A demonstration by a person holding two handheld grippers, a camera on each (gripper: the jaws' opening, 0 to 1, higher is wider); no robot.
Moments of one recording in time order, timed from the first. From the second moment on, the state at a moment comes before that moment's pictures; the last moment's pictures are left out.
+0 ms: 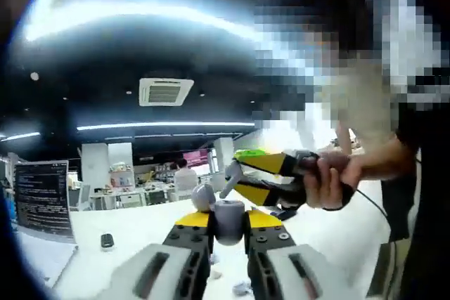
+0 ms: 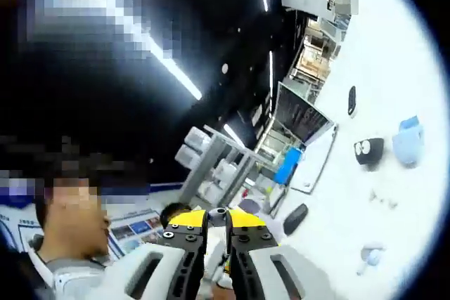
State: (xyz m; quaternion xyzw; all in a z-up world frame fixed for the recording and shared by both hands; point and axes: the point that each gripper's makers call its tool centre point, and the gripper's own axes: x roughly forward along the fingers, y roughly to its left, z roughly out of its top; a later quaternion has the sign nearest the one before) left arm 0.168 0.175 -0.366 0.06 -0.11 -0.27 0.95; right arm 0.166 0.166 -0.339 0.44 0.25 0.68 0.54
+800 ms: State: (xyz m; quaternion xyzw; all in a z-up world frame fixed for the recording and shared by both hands) left arm 0.147 0.108 -0.403 -0.18 0.07 -0.58 0.79; right arm 0.116 0.099 -0.344 0.03 0.27 0.87 0.41
